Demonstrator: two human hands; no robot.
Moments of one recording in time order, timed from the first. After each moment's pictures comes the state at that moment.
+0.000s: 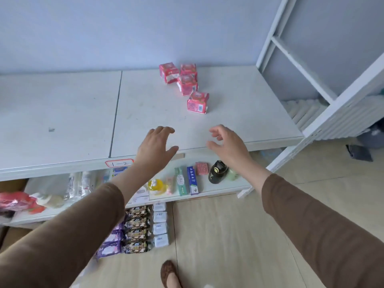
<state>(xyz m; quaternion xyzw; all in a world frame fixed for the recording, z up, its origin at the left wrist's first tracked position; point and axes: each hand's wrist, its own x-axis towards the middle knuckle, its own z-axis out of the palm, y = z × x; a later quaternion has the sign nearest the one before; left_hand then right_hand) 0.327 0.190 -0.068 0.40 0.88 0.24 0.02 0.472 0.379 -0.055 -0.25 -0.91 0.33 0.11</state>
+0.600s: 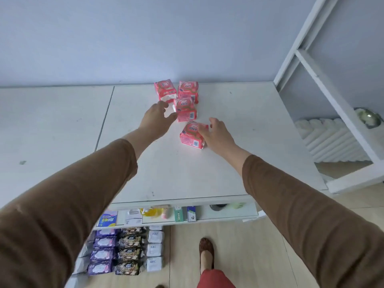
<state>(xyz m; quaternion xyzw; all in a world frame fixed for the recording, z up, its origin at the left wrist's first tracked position) 0.149 0.368 -0.059 0.26 0.91 0.30 0.09 0.286 0.525 -0.082 -0.30 -0.87 0.38 0.03</state>
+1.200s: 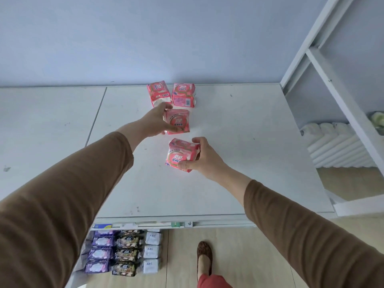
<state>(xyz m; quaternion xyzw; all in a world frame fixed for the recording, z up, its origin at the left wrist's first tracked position) 0.110 0.408 -0.075 0.26 0.85 0.36 0.28 0.306 0.523 -0.103 -0.21 -0.80 0.57 -0.06</state>
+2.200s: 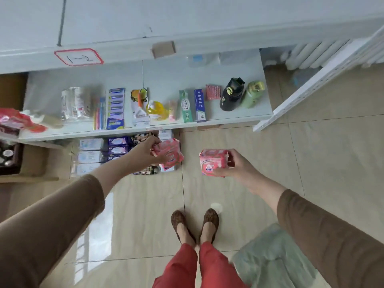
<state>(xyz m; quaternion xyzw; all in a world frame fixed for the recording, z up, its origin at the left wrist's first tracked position) 0.443 0.084 -0.290 0.19 0.83 0.26 0.46 0.658 0.324 -0.309 -0.35 -0.65 0.66 -0.14</state>
